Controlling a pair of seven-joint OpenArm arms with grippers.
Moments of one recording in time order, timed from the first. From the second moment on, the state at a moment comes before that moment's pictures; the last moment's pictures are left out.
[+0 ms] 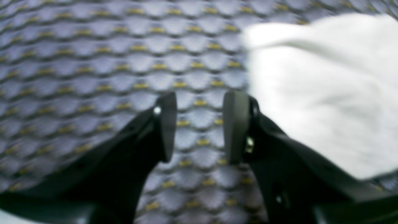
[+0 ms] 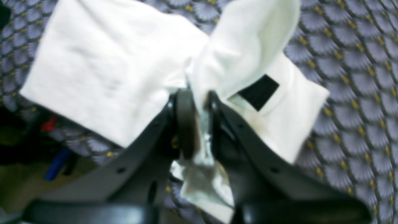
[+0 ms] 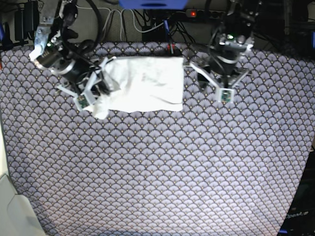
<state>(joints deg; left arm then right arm) 21.9 -13.0 11.2 112.4 -9.7 9.9 38.9 -17.3 -0.2 12.9 115.2 15.2 39.9 -56.7</state>
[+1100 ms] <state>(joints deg) 26.4 -14.1 -2.1 112.9 -9.9 9.3 38.9 -7.8 -4.2 -7.8 101.7 15.0 39.9 -56.8</state>
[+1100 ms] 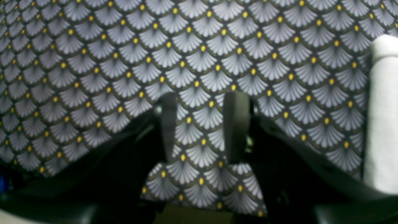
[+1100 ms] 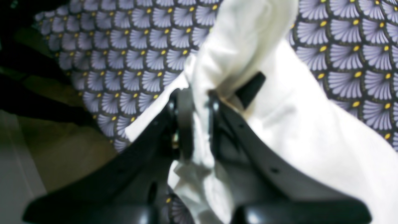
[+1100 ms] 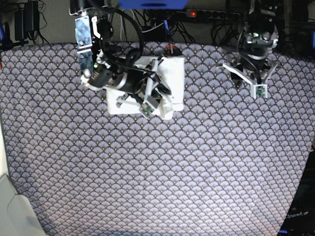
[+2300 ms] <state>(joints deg) 28.8 -14.1 -8.8 112.9 -9.8 9.3 38.9 -8.3 6.1 -17.5 107.8 15.9 39.7 -44.8</state>
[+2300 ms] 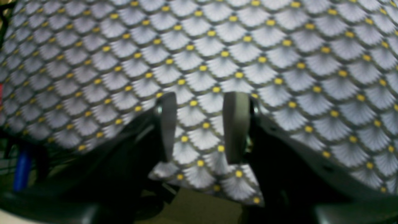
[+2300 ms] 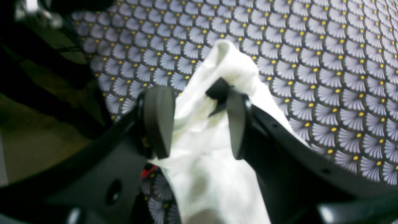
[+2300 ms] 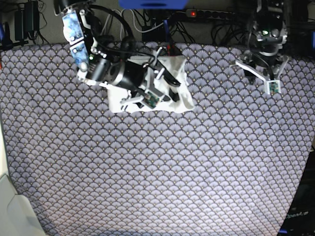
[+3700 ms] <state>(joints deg) 31.9 -15.0 -9.2 113.1 -9.7 9.3 38.9 -0.4 2.0 -21.2 84.0 15.6 39.5 -37.1</state>
